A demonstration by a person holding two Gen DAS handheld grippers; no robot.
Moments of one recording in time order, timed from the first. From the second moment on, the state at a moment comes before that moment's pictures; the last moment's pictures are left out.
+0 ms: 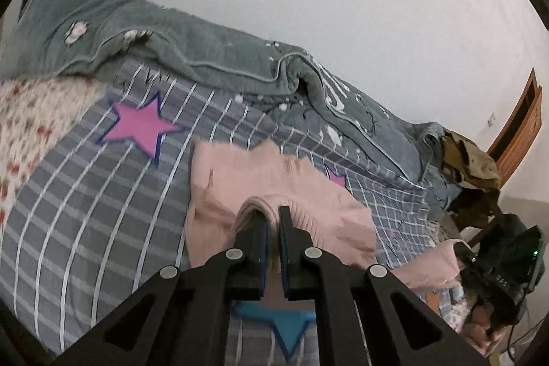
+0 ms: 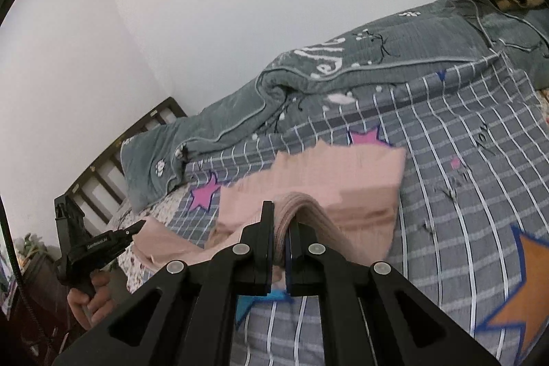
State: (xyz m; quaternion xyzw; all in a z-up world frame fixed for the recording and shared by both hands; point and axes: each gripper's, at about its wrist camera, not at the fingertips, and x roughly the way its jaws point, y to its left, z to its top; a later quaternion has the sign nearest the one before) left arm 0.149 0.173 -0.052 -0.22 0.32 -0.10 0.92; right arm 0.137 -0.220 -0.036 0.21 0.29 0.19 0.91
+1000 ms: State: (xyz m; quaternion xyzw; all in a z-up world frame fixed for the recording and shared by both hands) left arm 0.369 0.157 -0.155 -0.20 0.40 -0.03 0.89; right arm 0.376 -0.229 -0.140 0.20 0.37 0.12 0.90
